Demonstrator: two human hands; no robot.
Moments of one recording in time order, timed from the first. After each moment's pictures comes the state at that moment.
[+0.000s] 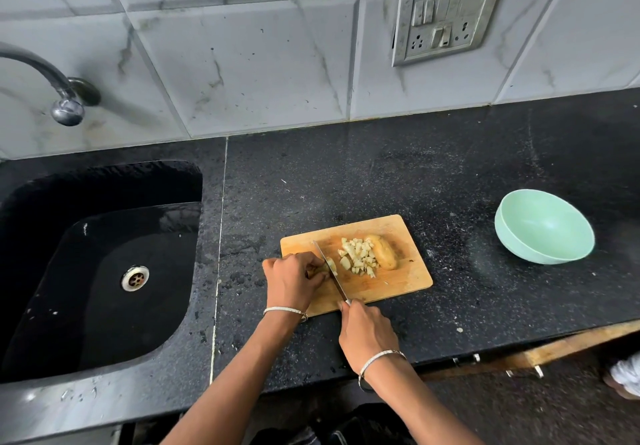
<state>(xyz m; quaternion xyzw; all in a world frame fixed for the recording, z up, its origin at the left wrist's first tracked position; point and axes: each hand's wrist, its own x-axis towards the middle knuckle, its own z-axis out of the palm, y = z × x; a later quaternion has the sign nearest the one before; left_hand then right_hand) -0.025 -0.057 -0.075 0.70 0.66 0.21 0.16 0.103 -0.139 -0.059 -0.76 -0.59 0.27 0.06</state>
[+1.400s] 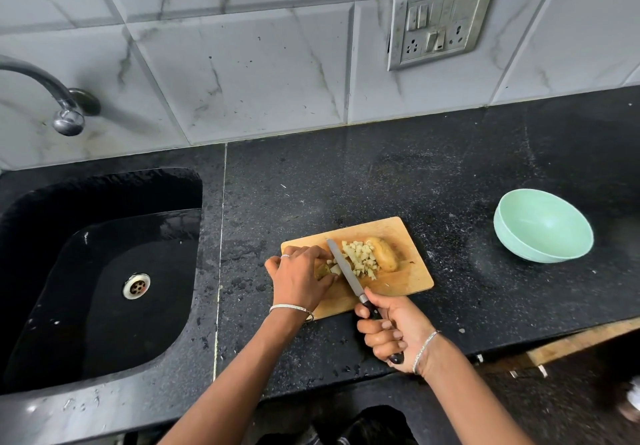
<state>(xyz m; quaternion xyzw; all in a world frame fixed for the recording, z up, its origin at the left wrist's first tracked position) -0.015 -0.053 -0.062 0.72 0.66 0.16 0.14 0.171 -0.120 -0.074 -0.36 -0.02 0.89 0.27</state>
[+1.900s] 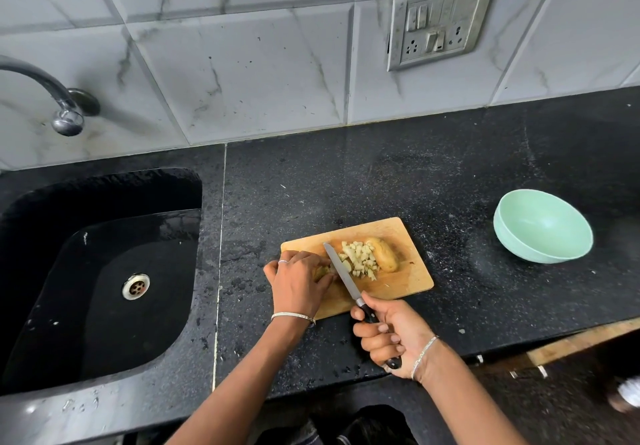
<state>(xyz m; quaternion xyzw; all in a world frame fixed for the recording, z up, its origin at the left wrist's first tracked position) -0.015 -0.061 -0.067 0.71 0.67 0.18 0.11 0.165 -0.126 -0.071 -0.35 -0.02 0.90 0.27</state>
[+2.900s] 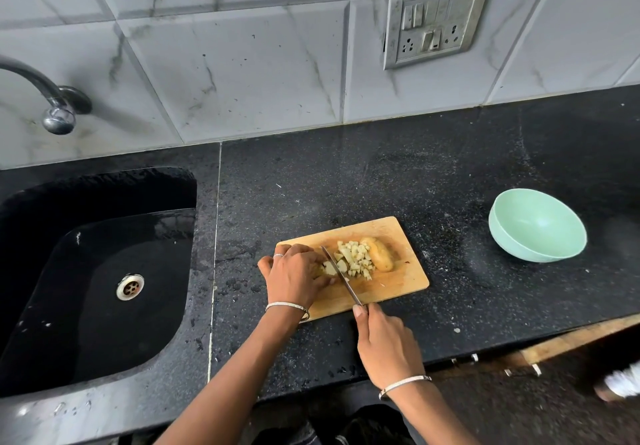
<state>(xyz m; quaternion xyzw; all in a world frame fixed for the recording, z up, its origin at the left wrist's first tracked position) -0.018 -0.048 -0.068 0.73 0.65 0.15 0.14 0.133 -0.160 -0.061 -0.75 -0.60 0.25 0.12</state>
